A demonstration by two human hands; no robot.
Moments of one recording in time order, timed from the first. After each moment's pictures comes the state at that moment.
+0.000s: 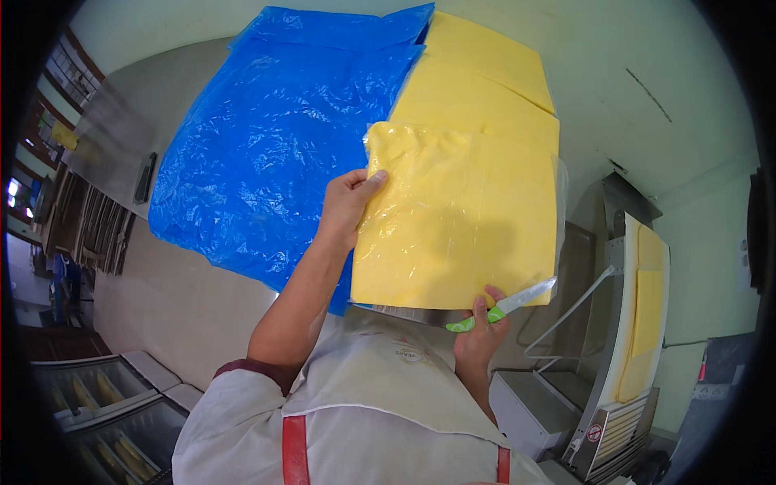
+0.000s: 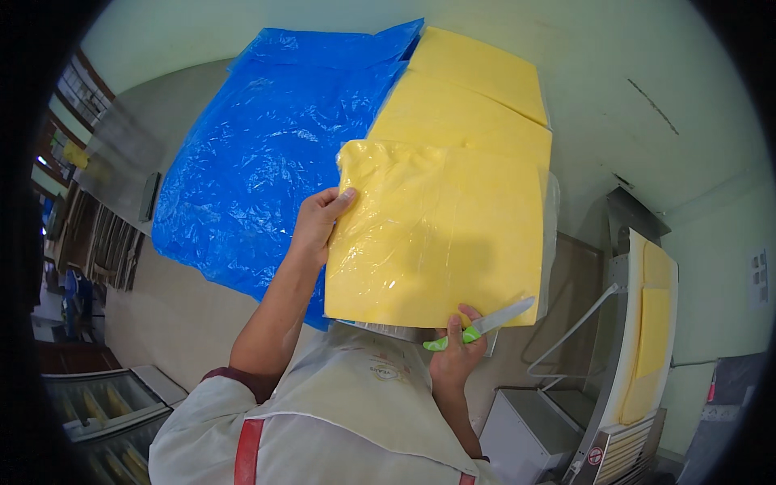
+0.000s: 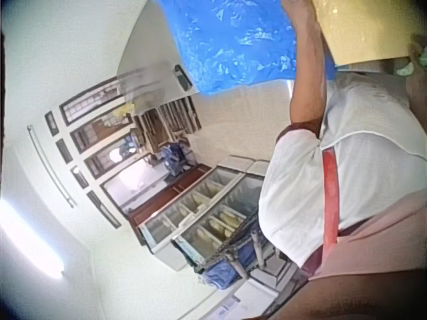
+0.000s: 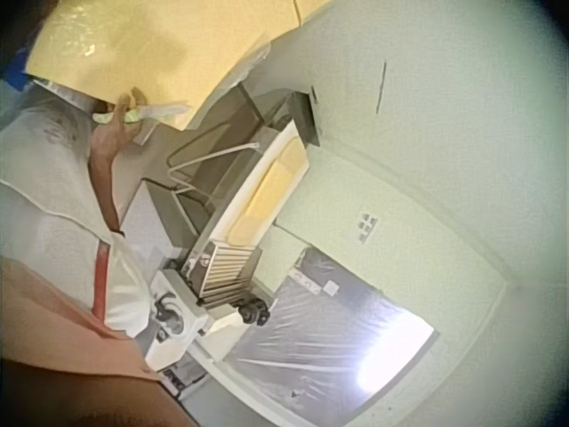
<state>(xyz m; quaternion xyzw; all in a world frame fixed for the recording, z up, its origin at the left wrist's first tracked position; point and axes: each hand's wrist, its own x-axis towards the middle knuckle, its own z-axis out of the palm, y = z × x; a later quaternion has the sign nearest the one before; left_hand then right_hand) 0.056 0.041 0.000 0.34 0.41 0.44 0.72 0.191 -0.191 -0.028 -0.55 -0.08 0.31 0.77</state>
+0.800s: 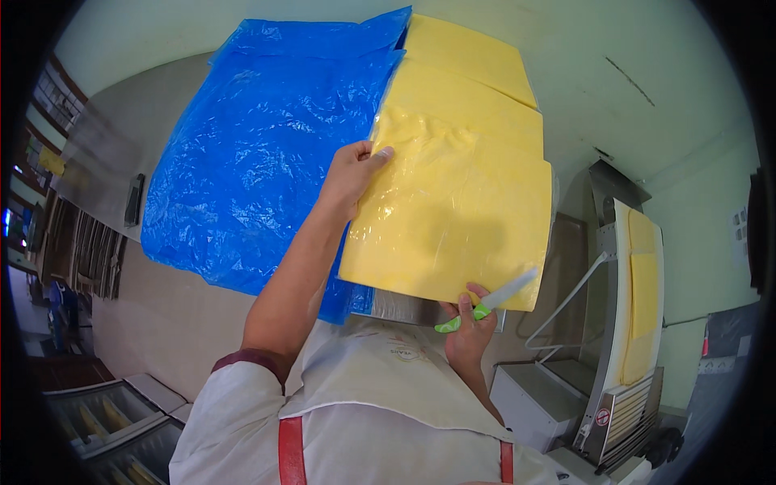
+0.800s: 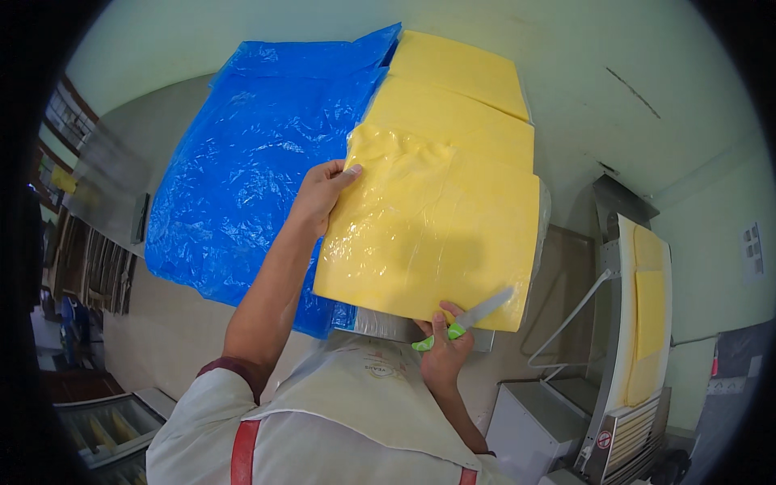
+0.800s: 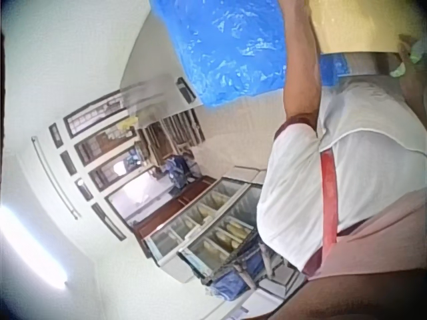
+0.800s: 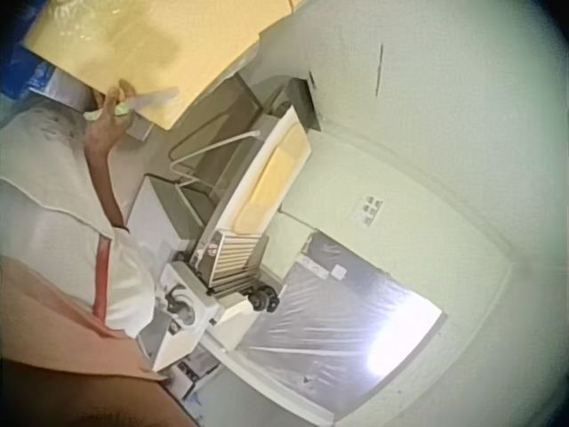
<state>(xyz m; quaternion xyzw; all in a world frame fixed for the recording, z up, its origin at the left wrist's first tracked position) 0.074 0.086 0.020 0.44 0.38 0.35 0.74 0.173 -0.184 -0.021 -0.56 -0.12 0.33 0.75</state>
